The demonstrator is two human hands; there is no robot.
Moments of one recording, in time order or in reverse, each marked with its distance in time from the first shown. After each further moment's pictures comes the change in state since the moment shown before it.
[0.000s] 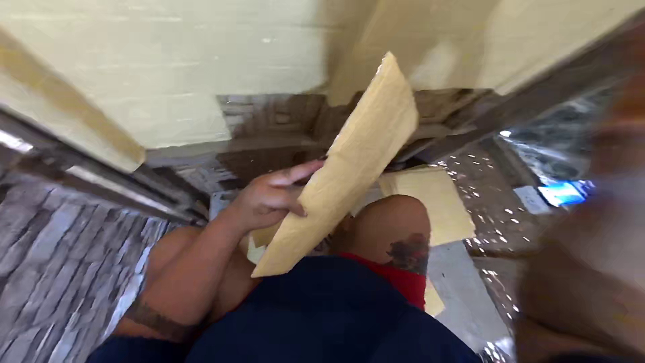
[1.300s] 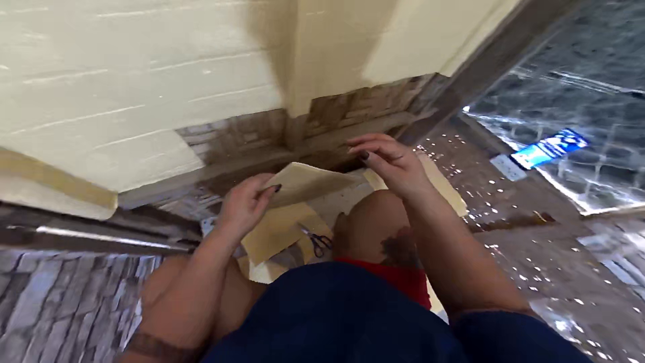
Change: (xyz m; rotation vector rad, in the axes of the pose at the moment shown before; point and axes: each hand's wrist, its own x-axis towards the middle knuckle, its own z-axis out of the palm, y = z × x) left_hand 0.008 -0.027 0.007 0.565 0.068 -0.561; right_hand -0.015 0.074 0.108 0.375 -0.156 0.043
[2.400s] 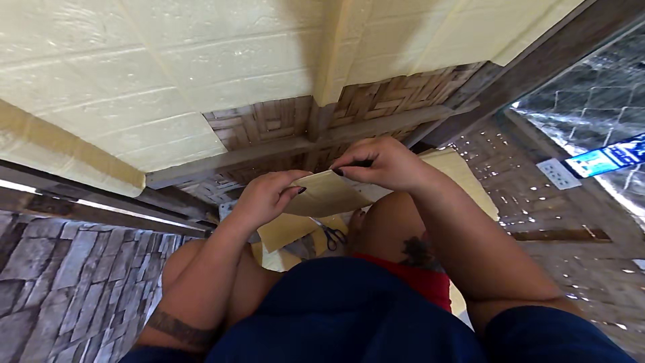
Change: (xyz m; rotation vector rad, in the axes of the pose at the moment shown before) left_hand 0.000 -0.009 -0.007 0.030 -0.135 0.210; right_hand 0.041 -0.017 0.041 -0.201 -0.433 -0.063
